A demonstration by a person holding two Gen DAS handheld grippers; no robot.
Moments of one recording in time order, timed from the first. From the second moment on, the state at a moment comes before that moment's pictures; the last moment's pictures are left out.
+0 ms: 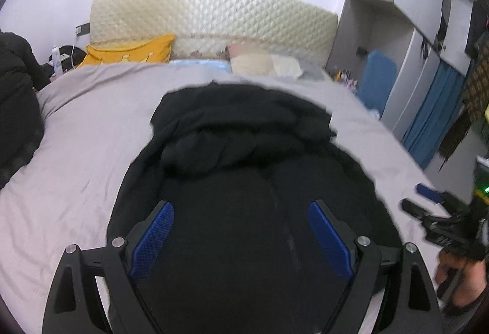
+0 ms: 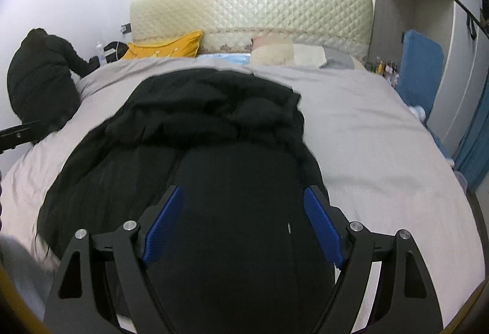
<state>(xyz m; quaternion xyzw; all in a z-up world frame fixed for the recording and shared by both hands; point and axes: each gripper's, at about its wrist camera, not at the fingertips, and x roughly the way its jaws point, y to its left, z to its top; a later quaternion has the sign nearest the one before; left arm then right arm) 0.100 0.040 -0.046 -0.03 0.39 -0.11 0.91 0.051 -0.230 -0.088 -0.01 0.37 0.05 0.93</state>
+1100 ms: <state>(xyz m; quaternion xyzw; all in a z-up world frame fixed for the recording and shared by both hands) 0.121 0.208 -0.213 -0.26 0.67 0.02 0.69 0.063 -0.314 -0.207 0.32 0.50 0.22 0.78</state>
